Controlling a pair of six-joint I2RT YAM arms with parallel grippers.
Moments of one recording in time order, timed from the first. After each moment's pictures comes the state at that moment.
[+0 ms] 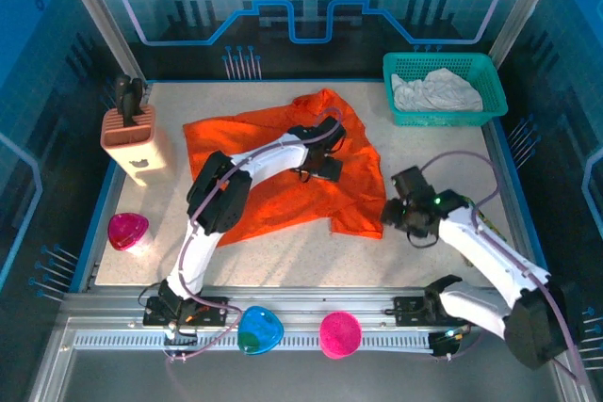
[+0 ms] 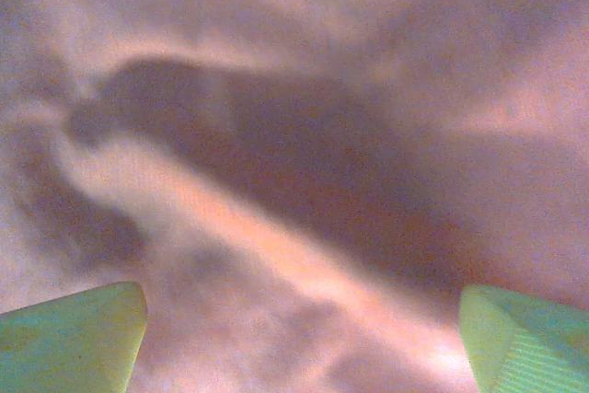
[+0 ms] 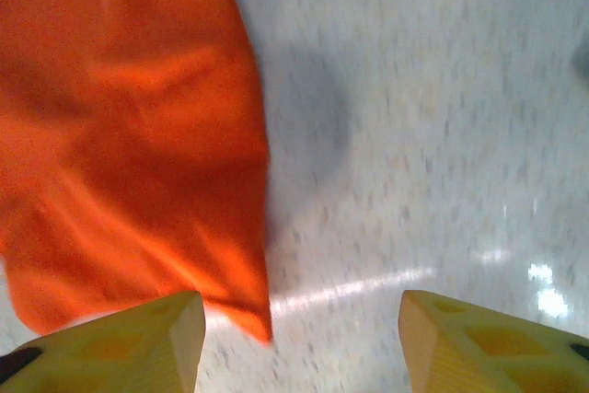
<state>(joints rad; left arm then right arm) -0.69 2.18 1.72 -0.78 -0.13 -0.46 0.33 1.13 0.77 -0.84 0.07 0.71</state>
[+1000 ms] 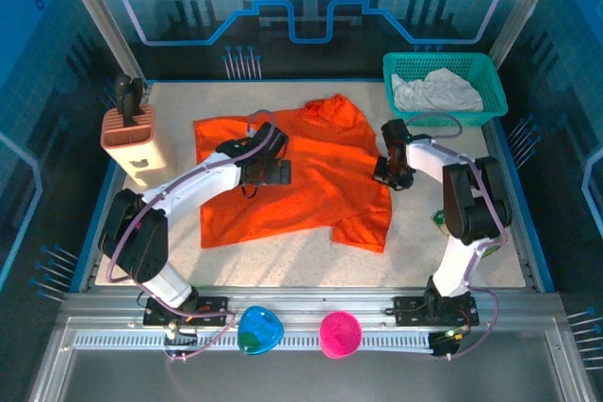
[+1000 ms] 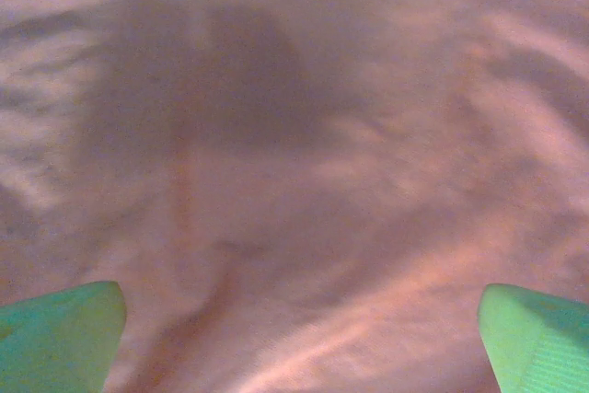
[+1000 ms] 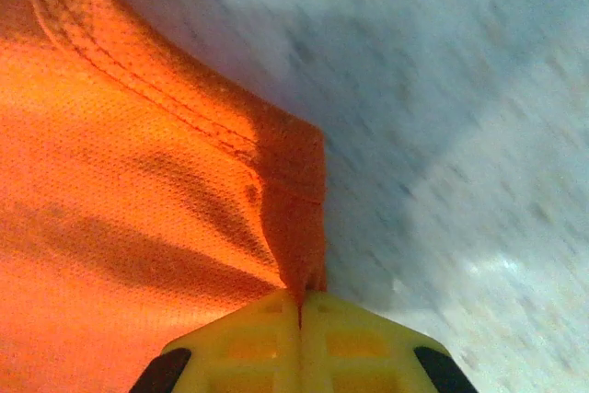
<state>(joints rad) -0.54 1.60 1.20 -0.76 -0.25 -0.59 0.20 1.81 1.12 -0.67 0.00 0.58</state>
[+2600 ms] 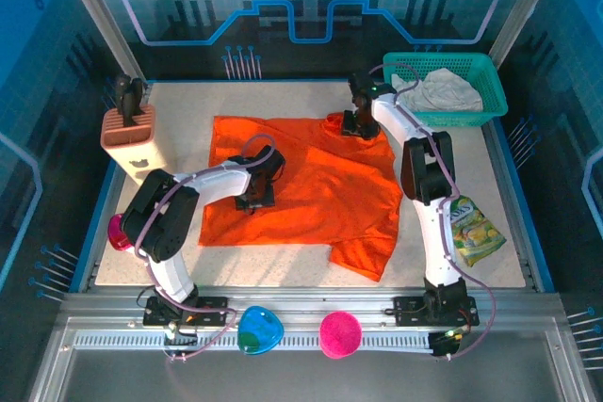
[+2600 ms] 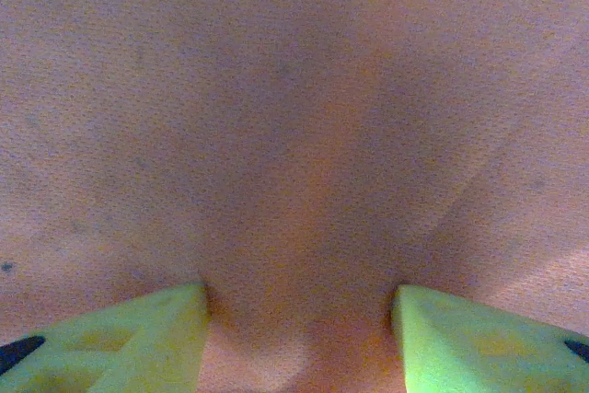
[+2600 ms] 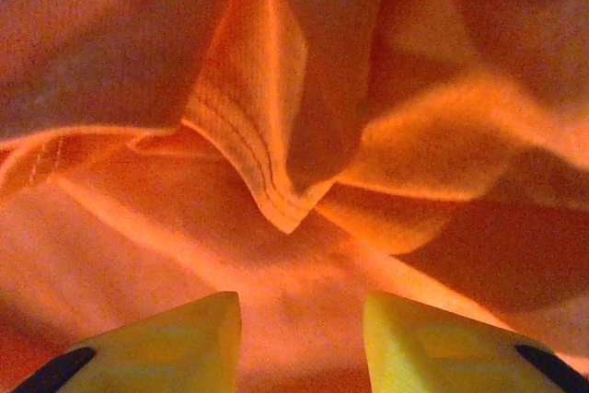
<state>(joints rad) -0.50 1.77 1.04 -0.67 -0.21 -0.72 0.28 2.41 2.14 -0.97 -0.05 0.44</state>
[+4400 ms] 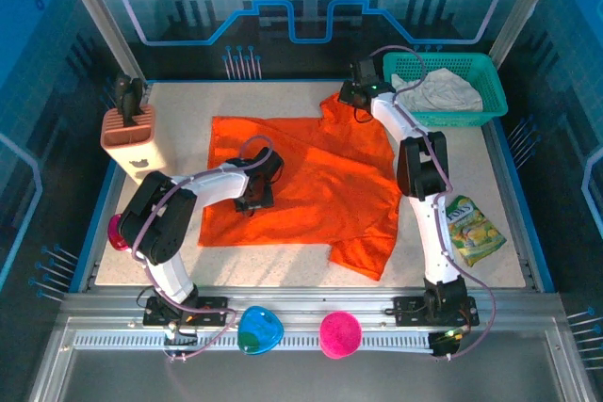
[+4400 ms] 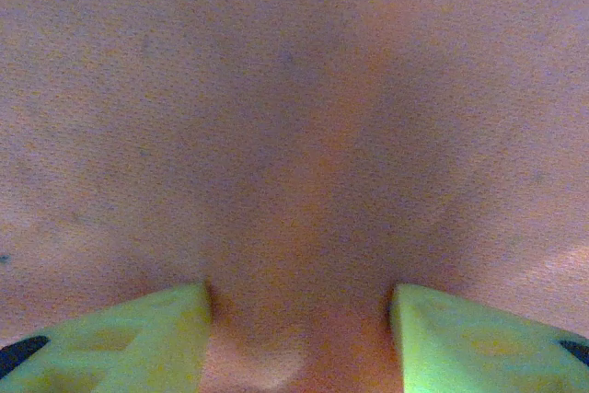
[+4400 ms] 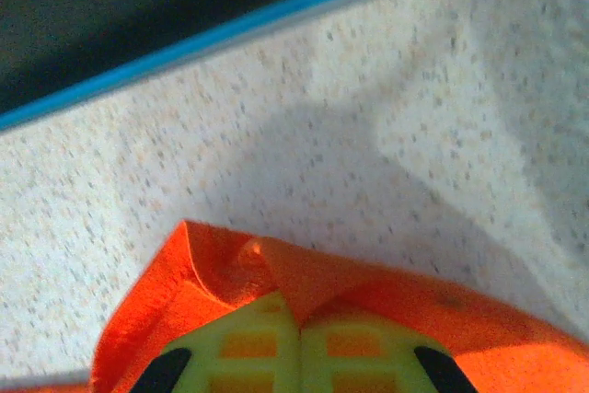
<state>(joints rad) -0.50 1.75 1.00 -0.64 -0.21 -0.75 0.26 2.52 2.26 -0.49 0.06 0.55</state>
